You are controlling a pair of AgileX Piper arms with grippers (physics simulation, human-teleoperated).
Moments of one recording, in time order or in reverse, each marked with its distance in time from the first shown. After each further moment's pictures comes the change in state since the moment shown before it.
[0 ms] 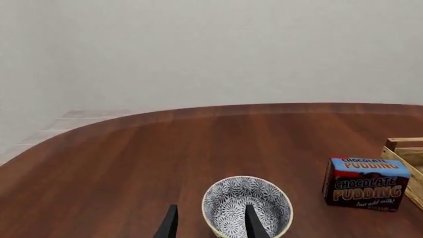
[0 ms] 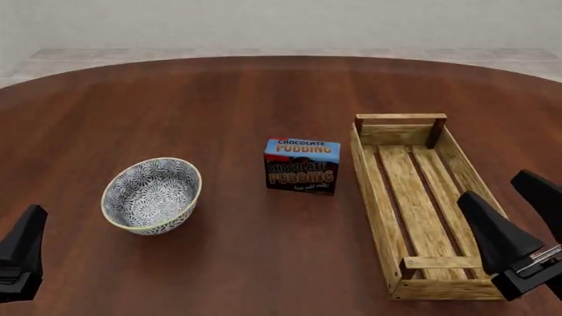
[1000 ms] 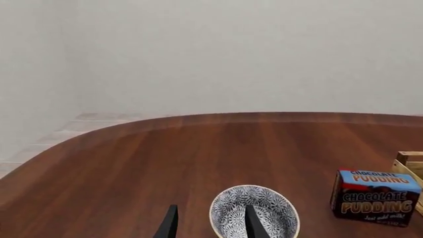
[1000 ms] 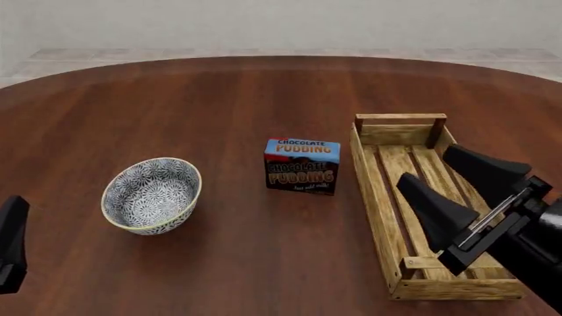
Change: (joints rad) left arm 0.045 0.000 -0.054 0.032 -0.008; right arm 0.211 0.346 -0.077 -0.252 -0.004
